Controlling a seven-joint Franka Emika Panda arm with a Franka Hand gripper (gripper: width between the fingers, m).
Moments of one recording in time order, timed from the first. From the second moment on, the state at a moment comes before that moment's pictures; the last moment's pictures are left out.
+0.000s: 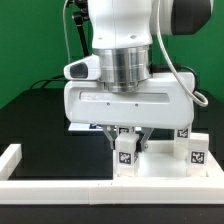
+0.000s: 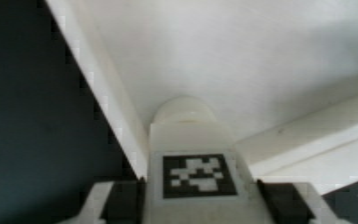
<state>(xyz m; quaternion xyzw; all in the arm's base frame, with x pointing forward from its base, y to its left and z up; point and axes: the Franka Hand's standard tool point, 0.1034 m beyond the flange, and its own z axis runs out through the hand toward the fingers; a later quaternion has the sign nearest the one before) 0.623 0.008 0.069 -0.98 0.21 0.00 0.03</state>
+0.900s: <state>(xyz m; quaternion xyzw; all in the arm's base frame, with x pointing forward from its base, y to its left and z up) 0.627 0.016 0.065 -0.66 0.74 0.01 0.07</state>
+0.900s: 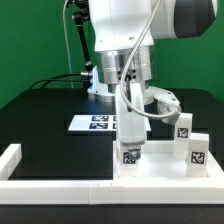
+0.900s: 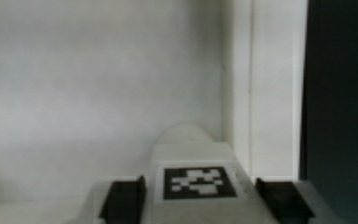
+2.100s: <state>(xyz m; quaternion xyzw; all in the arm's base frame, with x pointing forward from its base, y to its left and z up) 0.629 0.017 0.071 -0.90 0.42 -0.03 0.06</state>
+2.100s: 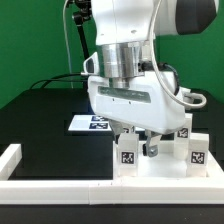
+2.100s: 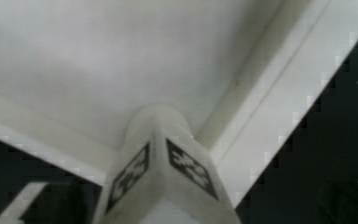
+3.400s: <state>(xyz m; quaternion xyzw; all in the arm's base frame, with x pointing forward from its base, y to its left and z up) 0.618 0.012 0.057 -0.94 0.35 -0.03 0.03</state>
